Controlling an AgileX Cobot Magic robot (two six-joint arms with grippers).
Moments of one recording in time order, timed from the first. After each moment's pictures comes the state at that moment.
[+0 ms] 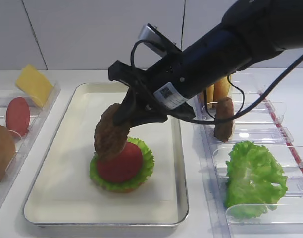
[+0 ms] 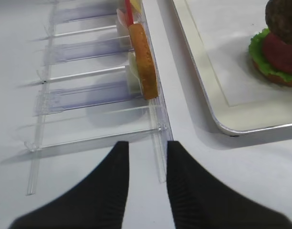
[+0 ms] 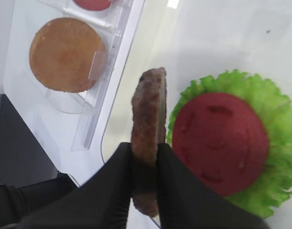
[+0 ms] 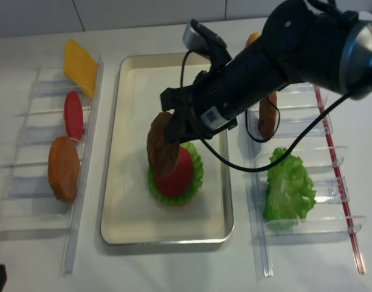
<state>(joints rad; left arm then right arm) -0.13 -0.02 -0.49 0.06 1.19 -0.05 0.51 1.72 -1.16 1.11 0.82 -0.41</state>
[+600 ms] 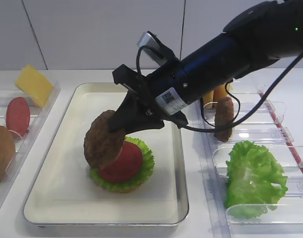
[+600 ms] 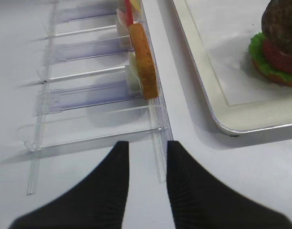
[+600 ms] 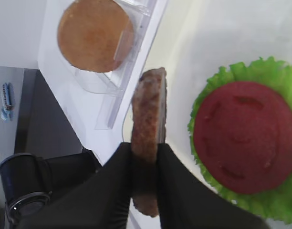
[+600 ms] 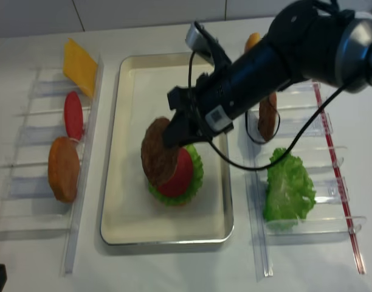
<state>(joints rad) -0.13 -0.02 -0.49 0.06 1.19 -0.05 0.47 1.78 -1.16 1.26 0.97 -0.59</state>
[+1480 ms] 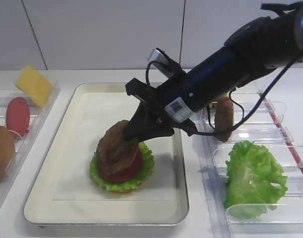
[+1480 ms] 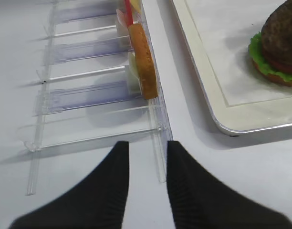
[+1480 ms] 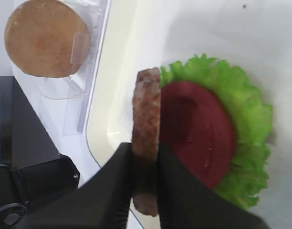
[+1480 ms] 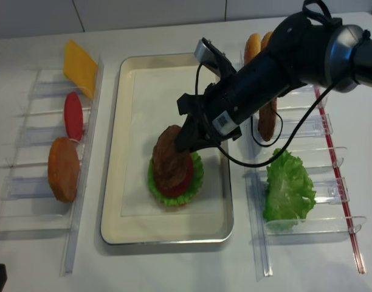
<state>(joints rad) -0.13 -0.02 -0.49 0.06 1.19 -0.05 0.42 1.86 -1.16 1.22 0.97 -0.58</state>
